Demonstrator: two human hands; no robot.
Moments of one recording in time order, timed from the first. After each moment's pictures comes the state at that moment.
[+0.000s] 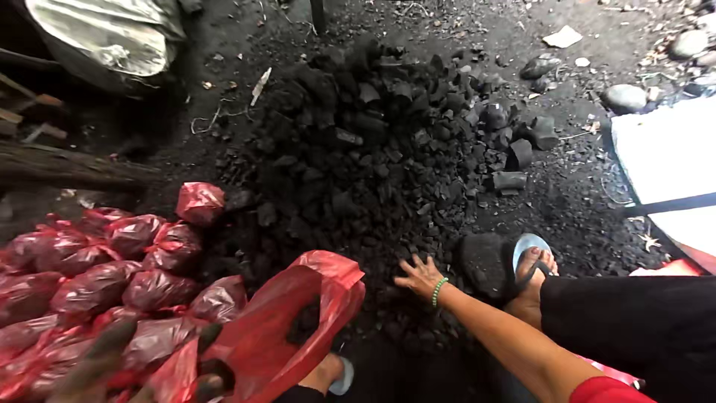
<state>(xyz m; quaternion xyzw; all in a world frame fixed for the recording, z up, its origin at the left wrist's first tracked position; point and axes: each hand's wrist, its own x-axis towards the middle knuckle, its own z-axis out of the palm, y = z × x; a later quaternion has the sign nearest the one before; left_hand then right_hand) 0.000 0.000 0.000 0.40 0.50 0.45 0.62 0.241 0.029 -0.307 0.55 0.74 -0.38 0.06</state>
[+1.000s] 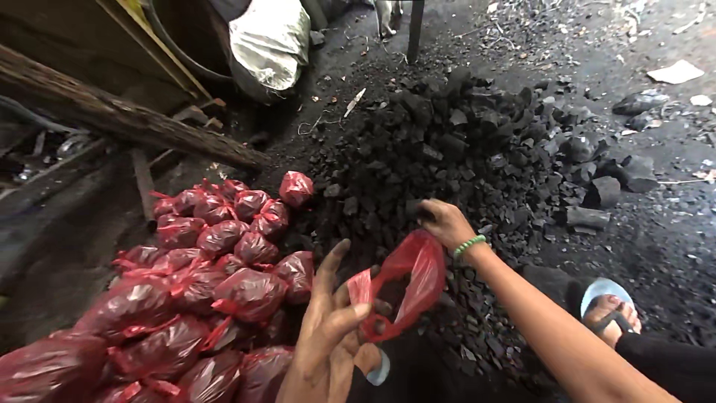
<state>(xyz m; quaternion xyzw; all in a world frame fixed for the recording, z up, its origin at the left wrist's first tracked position) 0.005 0.007 -0.029 0.40 0.49 0.46 0.62 0.214 0.141 -0.161 0.51 0.71 -0.33 -0.36</state>
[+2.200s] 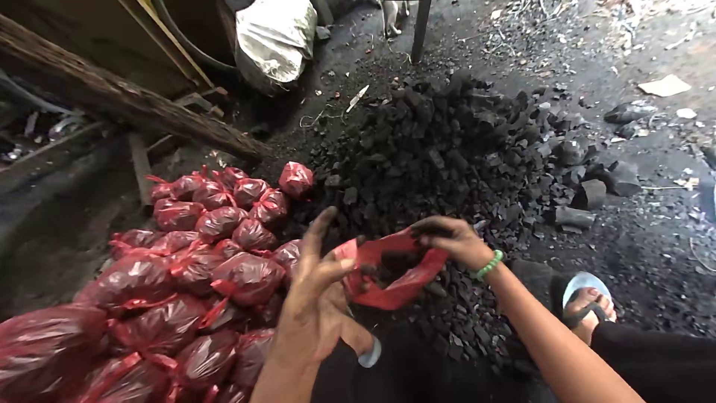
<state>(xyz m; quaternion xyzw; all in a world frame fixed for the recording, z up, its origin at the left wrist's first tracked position) 0.003 0.013 -0.022 0.42 0.48 0.50 0.59 0.226 0.078 -0.155 0.37 0.62 -0.51 -0.47</state>
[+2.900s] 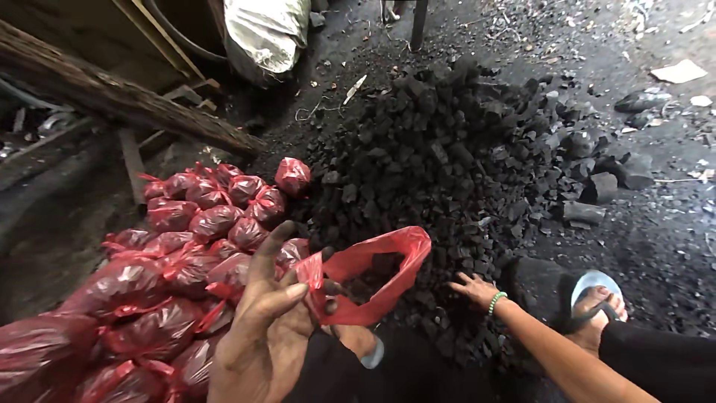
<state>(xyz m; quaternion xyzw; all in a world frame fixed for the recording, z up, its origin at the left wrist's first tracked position) -0.030 0.005 -0.012 0.41 0.49 0.52 0.56 0.261 0.025 -0.328 0.52 0.73 -0.42 0.14</state>
